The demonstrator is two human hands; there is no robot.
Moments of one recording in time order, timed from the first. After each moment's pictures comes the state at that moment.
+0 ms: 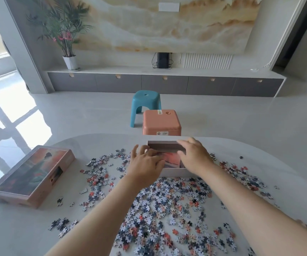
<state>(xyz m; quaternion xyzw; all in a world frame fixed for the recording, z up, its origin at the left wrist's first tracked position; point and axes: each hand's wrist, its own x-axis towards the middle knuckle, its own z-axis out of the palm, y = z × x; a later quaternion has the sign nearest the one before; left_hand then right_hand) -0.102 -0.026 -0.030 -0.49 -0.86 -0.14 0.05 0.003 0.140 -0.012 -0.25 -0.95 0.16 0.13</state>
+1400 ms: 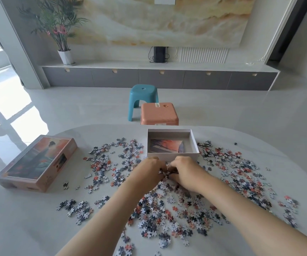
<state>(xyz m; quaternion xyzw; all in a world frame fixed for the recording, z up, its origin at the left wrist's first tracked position) -0.055 -0.063 -0.036 -0.54 -0.81 -0.22 -0.07 0.057 0.061 -0.020 -0.19 -0.96 0.20 -0.01</state>
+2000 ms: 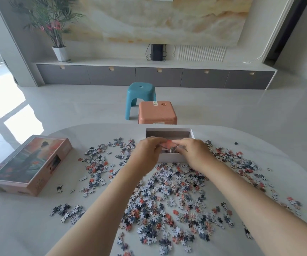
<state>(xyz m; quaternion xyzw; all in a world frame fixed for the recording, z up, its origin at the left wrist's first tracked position) -0.085 -0.035 -0.016 -0.48 -0.80 -0.37 -0.02 0.037 0.106 -0.006 -0.23 -0.94 0.23 0.13</state>
